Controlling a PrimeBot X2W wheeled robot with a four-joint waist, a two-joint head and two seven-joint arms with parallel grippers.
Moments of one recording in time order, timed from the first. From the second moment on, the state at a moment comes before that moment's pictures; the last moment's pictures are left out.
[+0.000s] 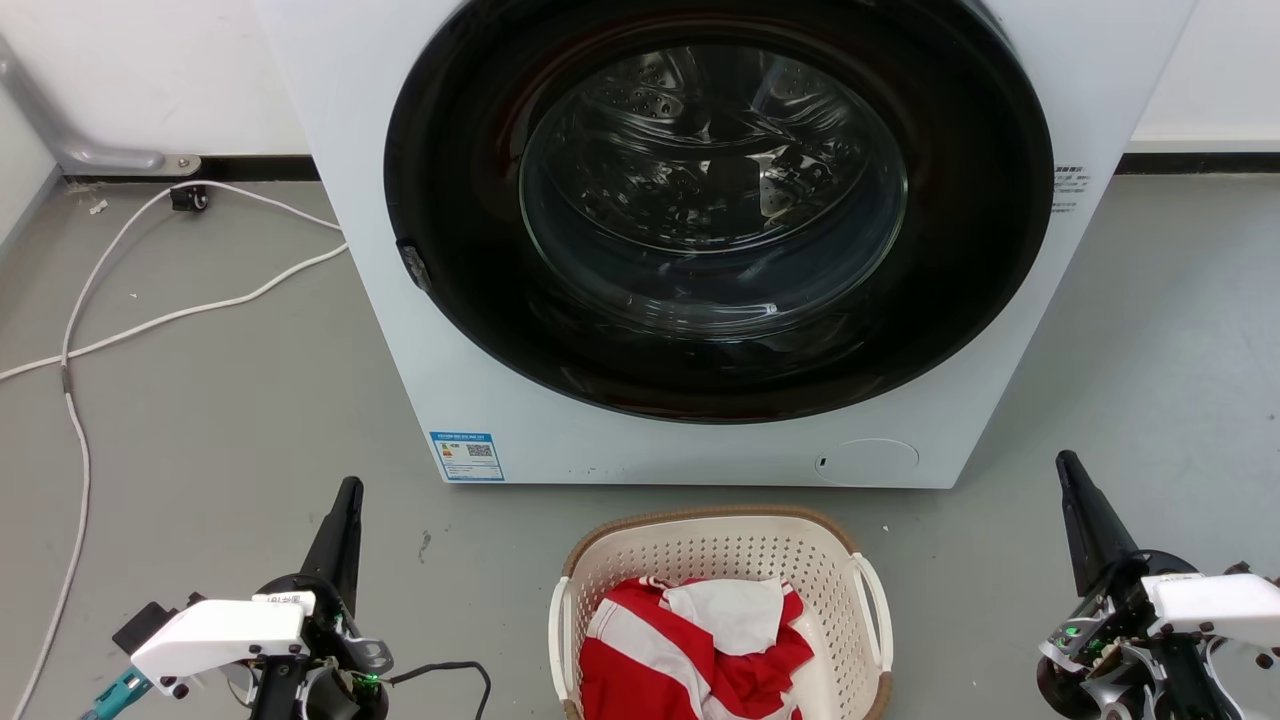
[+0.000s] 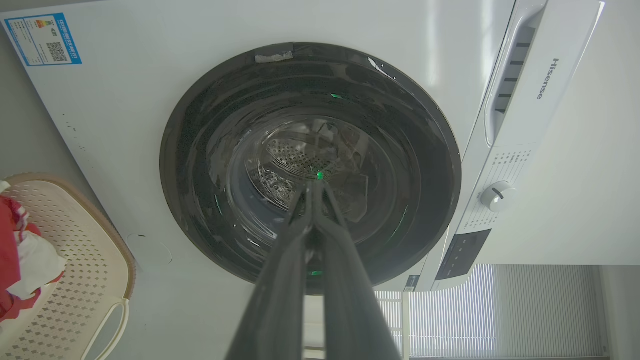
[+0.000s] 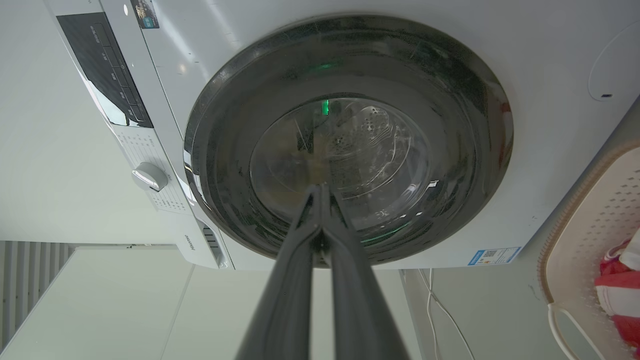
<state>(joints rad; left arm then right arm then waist) -0.10 0.05 0.11 0.25 -1.61 -0.13 0.11 -0.10 -0.05 -0.11 0.25 1.61 0.13 0.11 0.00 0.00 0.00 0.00</state>
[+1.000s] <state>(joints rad) -0.10 0.05 0.11 0.25 -1.61 -0.13 0.11 -0.10 -0.05 -0.11 0.25 1.61 0.13 0.11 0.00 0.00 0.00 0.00</state>
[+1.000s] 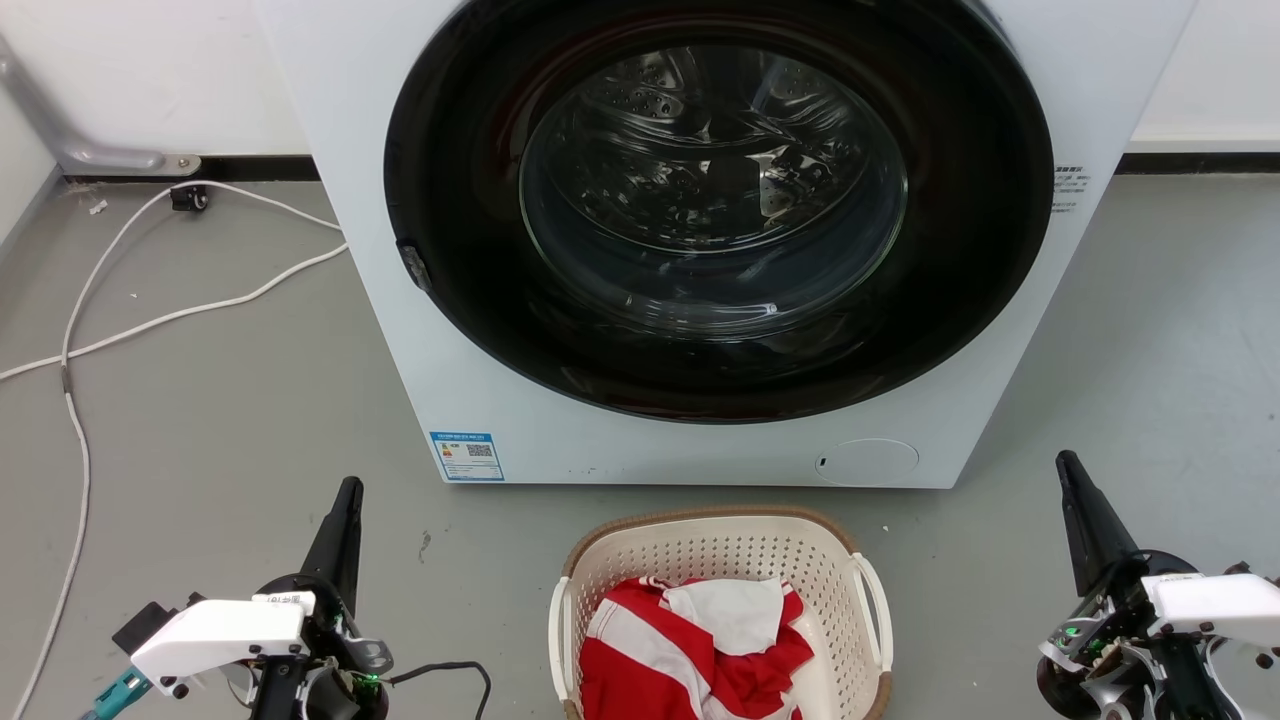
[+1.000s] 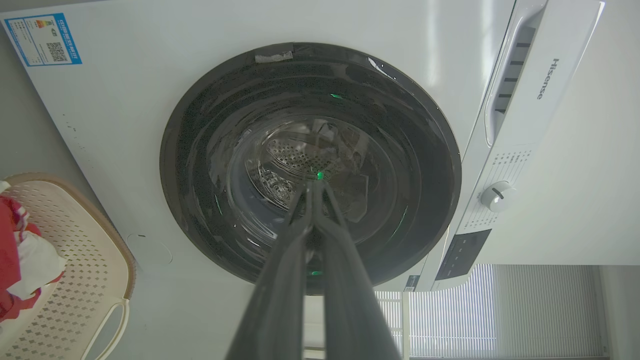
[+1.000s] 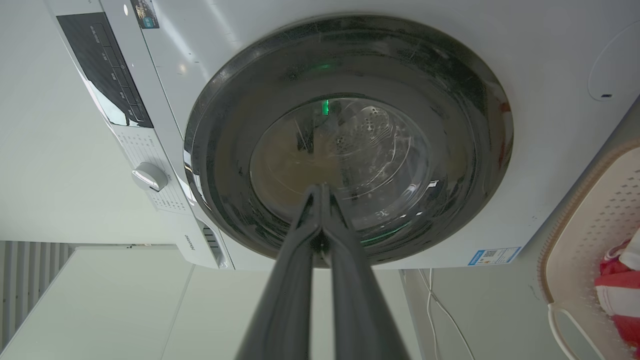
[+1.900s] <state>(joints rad) -0.10 0.05 0.11 0.25 -1.61 -0.13 0.11 -0.10 -0.05 -0.11 0.25 1.61 0.13 0.11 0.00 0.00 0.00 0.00</state>
